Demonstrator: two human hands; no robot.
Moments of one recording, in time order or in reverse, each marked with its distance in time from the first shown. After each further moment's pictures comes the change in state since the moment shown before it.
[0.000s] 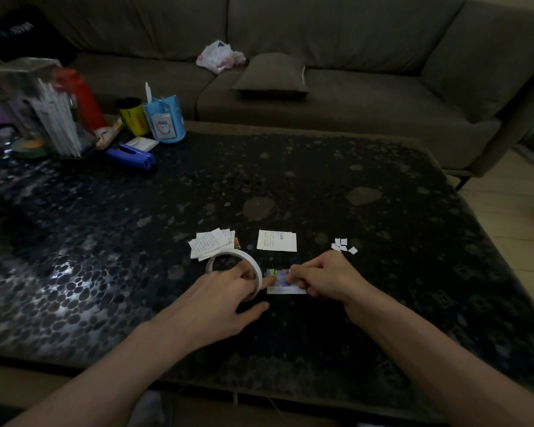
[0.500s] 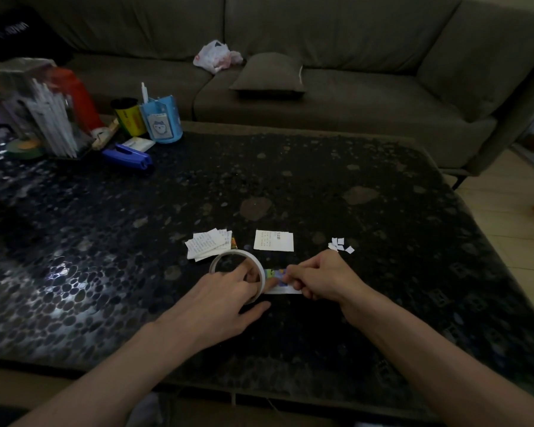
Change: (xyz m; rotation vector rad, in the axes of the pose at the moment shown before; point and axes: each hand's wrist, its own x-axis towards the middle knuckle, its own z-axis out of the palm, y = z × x) left_hand 0.005 0.012 -0.001 0.136 -0.051 -0.005; right_hand 0.003 0.002 0.002 -0.009 0.009 -0.005
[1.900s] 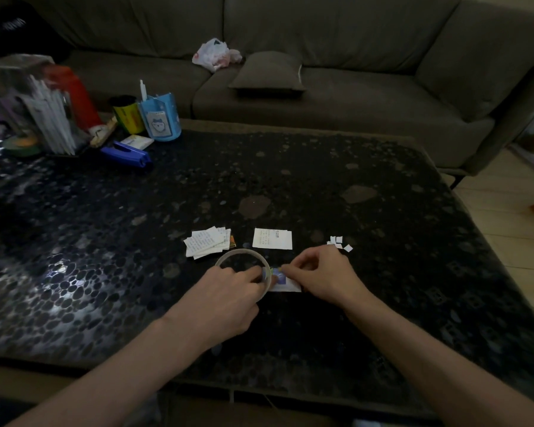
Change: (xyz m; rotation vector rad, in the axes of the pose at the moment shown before) left_hand 0.007 0.014 -0.011 0.182 -0.047 0.081; right_hand 0.006 0.009 -0.001 -0.243 0.141 -0.199
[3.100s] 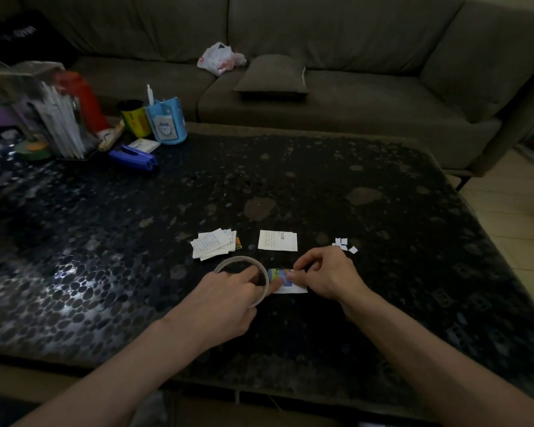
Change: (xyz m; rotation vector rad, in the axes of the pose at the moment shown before) left_hand -0.006 -0.015 0.012 -0.091 -0.019 0.006; right_hand 0.008 -0.001 0.002 0.034 0.006 0.080
